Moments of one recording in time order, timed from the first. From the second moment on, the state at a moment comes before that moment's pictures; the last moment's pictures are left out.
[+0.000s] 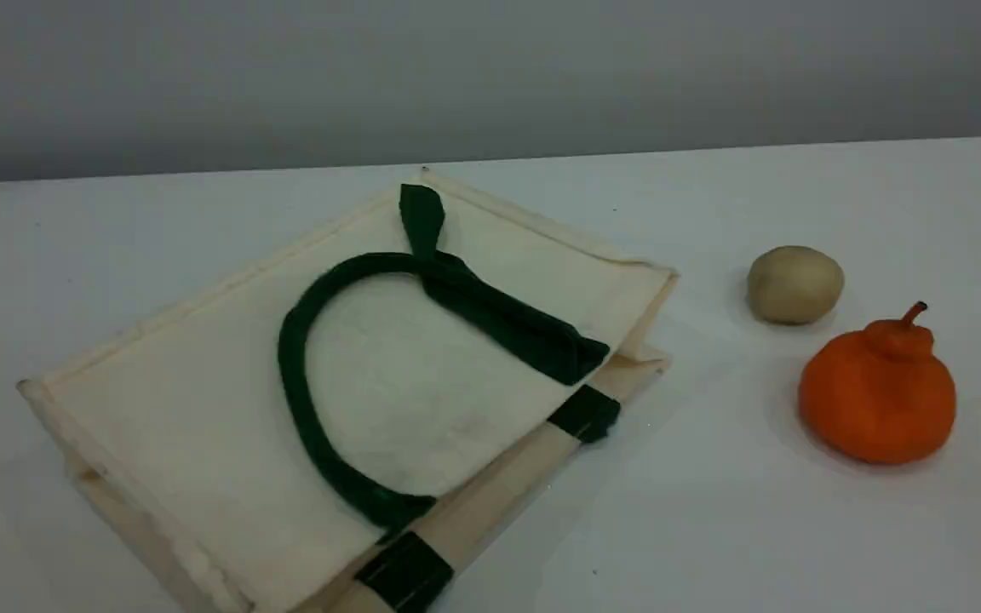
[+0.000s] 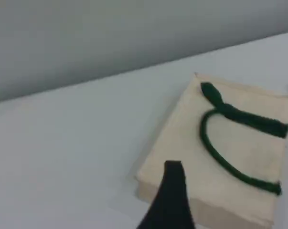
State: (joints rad) left arm -0.14 0.35 -1.05 -0.11 1.22 0.16; right arm 0.30 0.26 -1.18 0.19 1.22 -0.08
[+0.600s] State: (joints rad) left arm -0.14 0.04 -0.55 -0.19 1.22 0.17; right arm 0.30 0.14 -0.53 0.05 1.10 -0.09
